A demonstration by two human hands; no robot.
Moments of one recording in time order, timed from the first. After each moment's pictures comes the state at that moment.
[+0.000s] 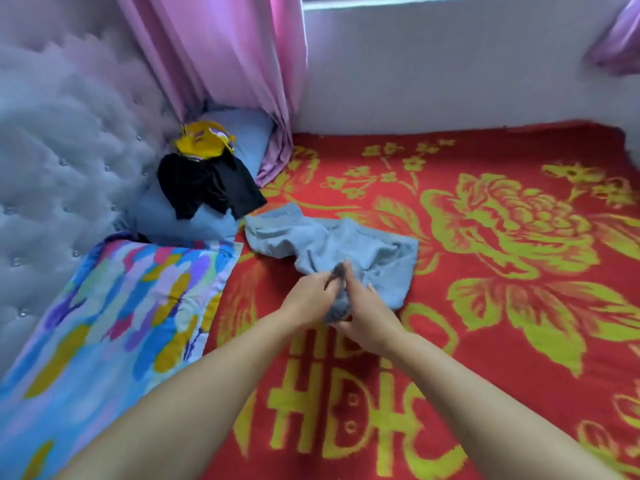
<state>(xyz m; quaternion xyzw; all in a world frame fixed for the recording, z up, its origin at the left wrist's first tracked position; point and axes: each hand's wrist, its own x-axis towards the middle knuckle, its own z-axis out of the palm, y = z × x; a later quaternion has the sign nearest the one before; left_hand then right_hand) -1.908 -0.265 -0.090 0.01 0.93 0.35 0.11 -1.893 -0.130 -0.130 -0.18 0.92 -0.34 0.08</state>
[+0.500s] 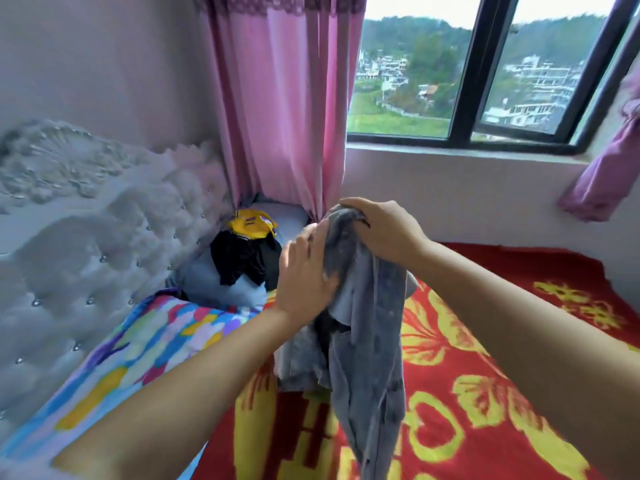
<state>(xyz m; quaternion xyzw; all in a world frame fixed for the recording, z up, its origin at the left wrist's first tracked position) -1.874 -0.325 0.088 0.10 0.89 0.21 -0.39 -1.910 -0.171 0.186 -0.25 0.93 -0.22 -0.16</state>
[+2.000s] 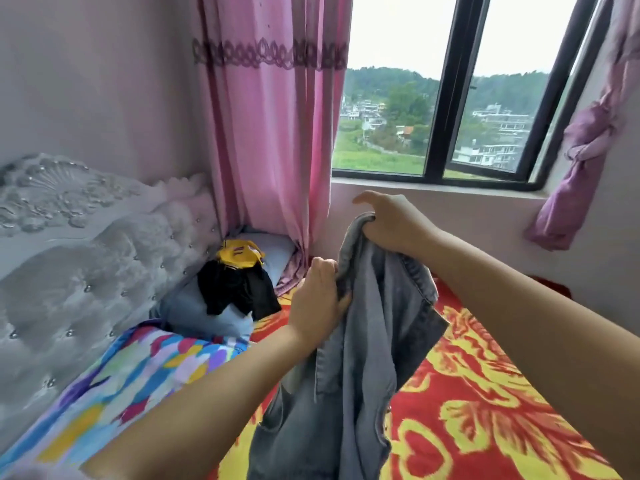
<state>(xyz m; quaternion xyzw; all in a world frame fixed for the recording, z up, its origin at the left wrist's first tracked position) -1.861 -0.297 0.107 0.14 0.89 0.25 -0.35 -1.882 -0.154 0.252 -0.21 0.94 -0.21 -0.16</state>
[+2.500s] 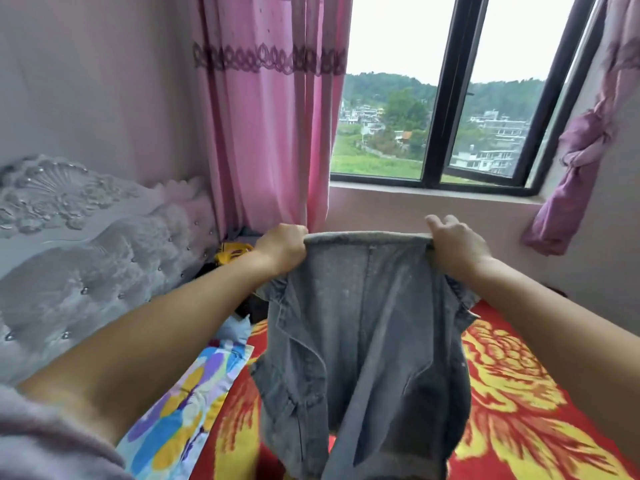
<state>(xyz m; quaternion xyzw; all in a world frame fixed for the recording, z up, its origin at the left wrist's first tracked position) -1.905 -0.353 0.198 0.05 0.98 0.15 -0.14 -1.913 -0.060 0.209 -0.06 0.98 -0.02 -0.20</state>
